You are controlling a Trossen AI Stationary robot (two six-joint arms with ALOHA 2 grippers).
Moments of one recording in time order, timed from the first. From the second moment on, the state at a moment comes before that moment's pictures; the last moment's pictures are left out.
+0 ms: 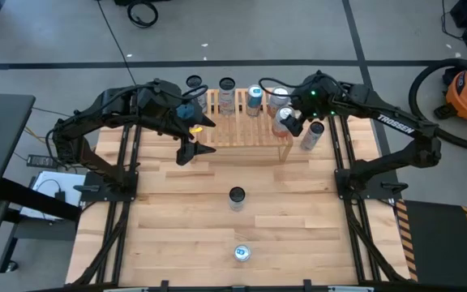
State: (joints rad) left arm 0.09 1.51 2.04 -1.10 0.07 -0.04; right arm -0.46 1.22 1.40 -1.01 0.06 0.17
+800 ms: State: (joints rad) left arm 0.09 1.51 2.04 -1.11 0.07 -0.04; right arm -0.50 1.23 1.40 -1.03 -0.08 -0.18
